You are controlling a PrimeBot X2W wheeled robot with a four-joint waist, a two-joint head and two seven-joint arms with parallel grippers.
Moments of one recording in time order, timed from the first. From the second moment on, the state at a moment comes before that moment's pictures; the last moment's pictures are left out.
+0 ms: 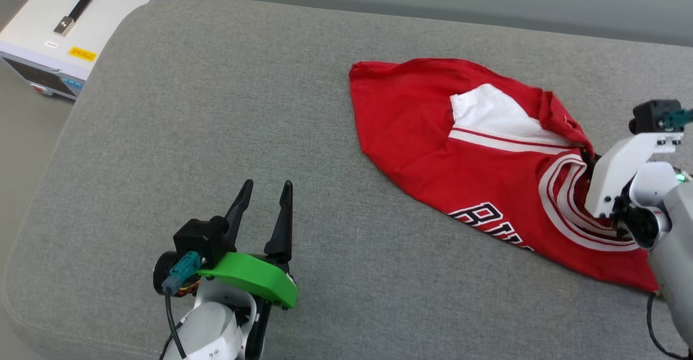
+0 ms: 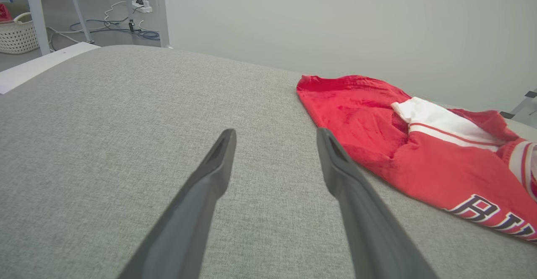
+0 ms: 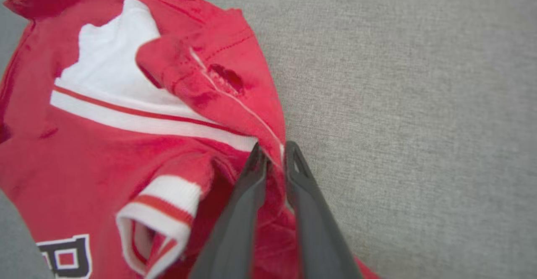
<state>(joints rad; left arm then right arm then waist) -0.20 0.13 -0.28 0.24 -0.40 -0.01 -0.26 -0.70 -0.38 0.33 0.82 0.62 0.13 0.26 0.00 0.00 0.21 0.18</state>
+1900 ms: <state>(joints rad) -0.66 0.27 -0.58 0.57 -0.54 -0.12 0.51 0.01 -0.07 0.04 -0.07 0.26 0.13 -0.04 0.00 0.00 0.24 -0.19</state>
